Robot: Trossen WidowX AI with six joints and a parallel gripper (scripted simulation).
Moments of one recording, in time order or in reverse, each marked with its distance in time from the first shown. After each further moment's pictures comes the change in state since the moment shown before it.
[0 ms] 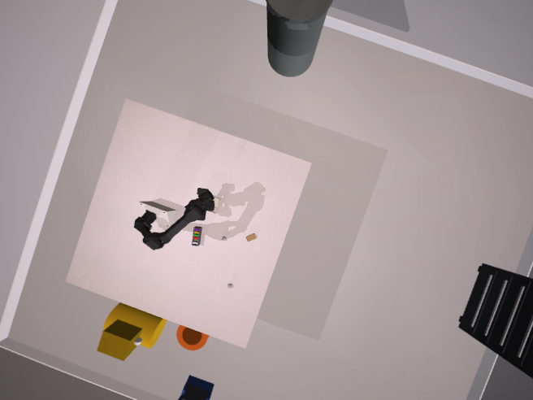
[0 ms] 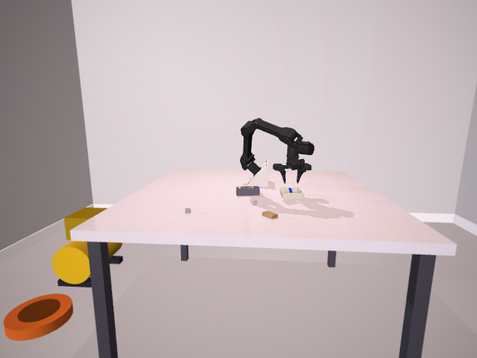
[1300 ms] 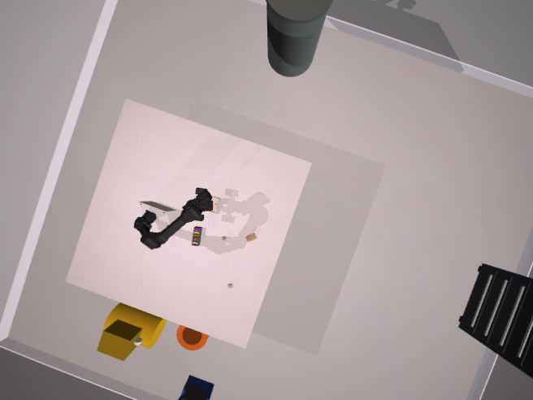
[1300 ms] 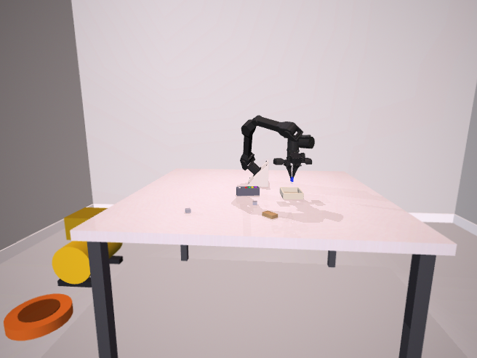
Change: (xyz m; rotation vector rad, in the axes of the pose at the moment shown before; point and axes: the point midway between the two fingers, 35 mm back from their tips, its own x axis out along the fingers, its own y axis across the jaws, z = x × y) arm -0.027 0.002 0.001 -0.004 -0.017 0.007
